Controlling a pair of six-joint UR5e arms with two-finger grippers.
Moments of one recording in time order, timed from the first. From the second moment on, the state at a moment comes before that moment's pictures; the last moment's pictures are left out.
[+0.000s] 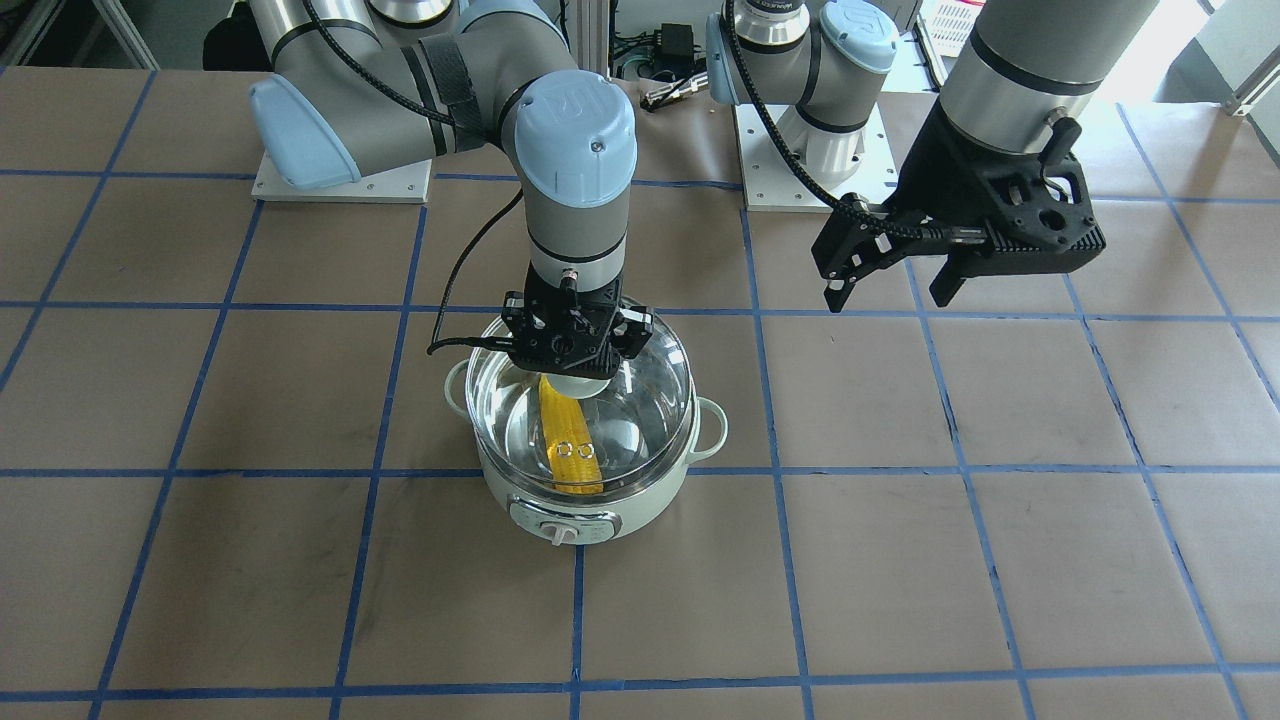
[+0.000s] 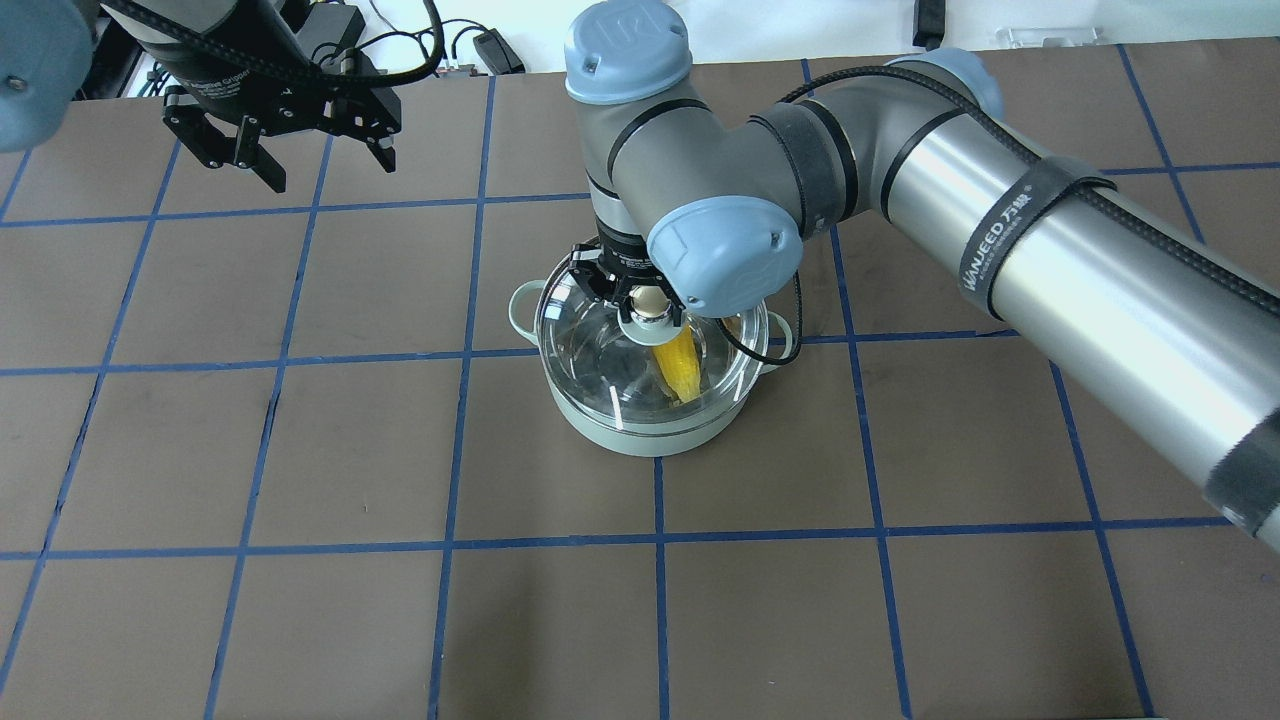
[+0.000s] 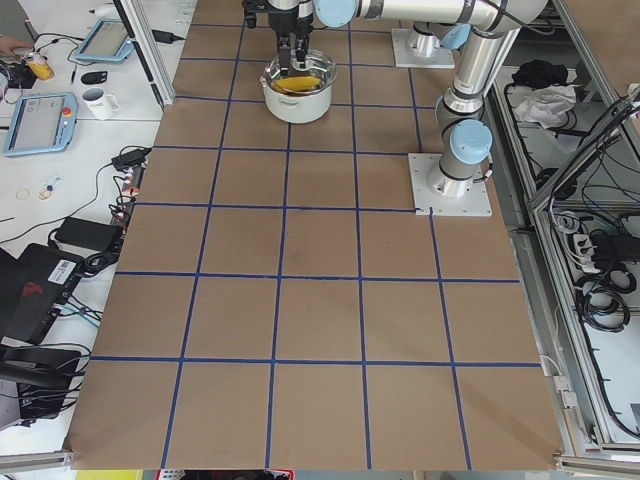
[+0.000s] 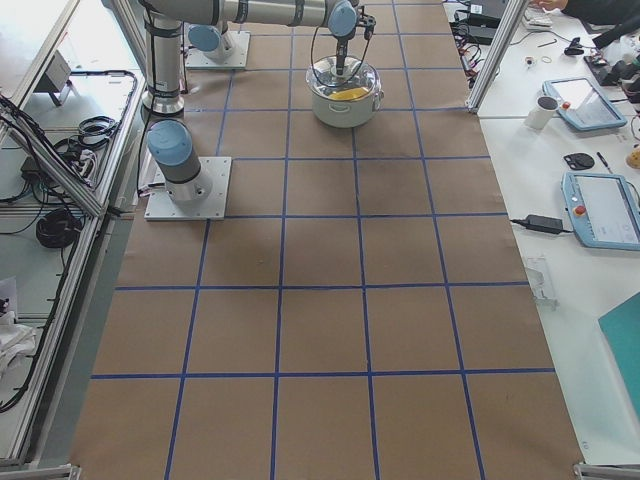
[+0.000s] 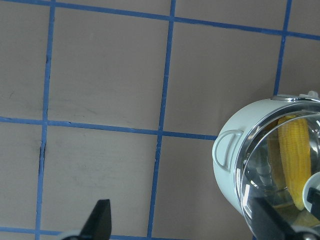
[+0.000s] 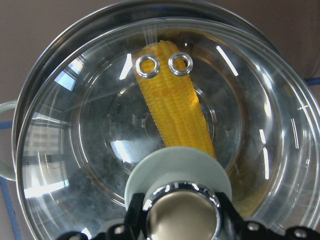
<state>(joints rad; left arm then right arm) -1.54 -1.64 -1.45 -1.54 1.52 -0.10 1.99 -1.24 1.53 -1.84 -1.57 0.55</state>
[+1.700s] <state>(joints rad) -1.54 -1.67 -1.45 -1.54 1.52 -0.10 1.99 -1.23 1.52 -1.85 -1.56 0.58</state>
